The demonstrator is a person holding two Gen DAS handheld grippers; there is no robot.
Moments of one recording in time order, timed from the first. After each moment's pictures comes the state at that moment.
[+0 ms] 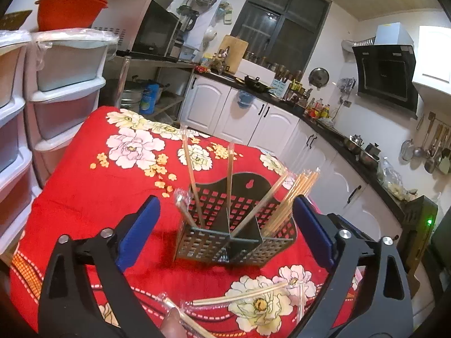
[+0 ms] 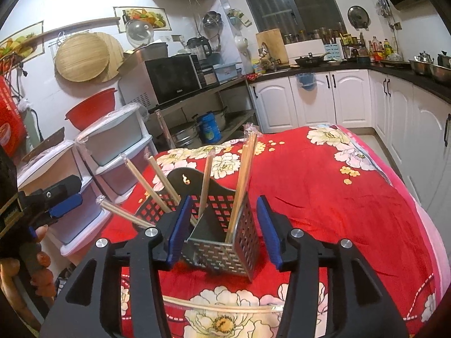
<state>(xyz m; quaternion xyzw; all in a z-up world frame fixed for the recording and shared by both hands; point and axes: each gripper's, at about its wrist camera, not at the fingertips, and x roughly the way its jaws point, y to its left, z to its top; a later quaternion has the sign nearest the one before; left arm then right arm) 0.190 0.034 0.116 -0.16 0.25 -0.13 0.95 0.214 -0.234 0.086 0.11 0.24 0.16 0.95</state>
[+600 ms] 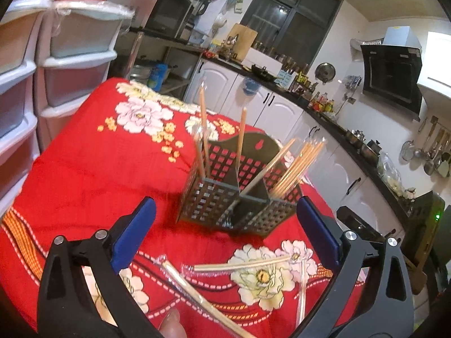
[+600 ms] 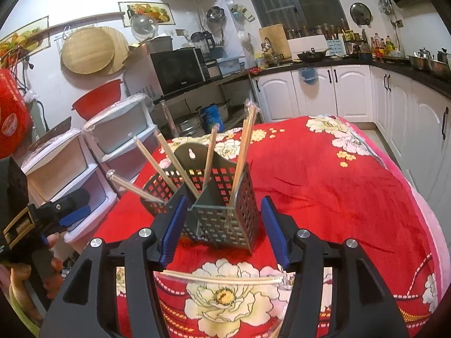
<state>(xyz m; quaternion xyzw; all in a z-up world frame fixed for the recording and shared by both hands) 0.163 0.039 0.074 -0.18 0.28 -0.13 0.93 0.180 -0.239 0.069 0.11 0.26 0.17 0.94</state>
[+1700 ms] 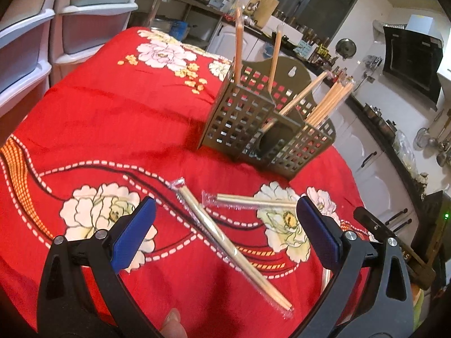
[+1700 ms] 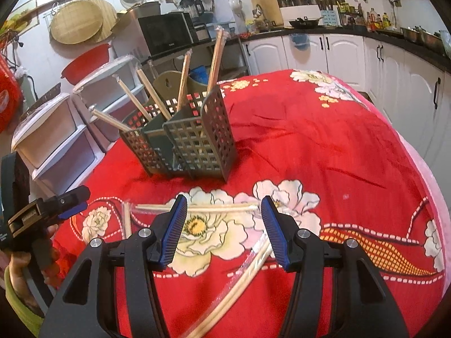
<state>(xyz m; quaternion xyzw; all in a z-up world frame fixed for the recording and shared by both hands) 0.135 0.035 0.003 -0.19 0.37 -0.10 0.90 0.144 -0.260 0.008 0.09 0.35 0.16 0.92</state>
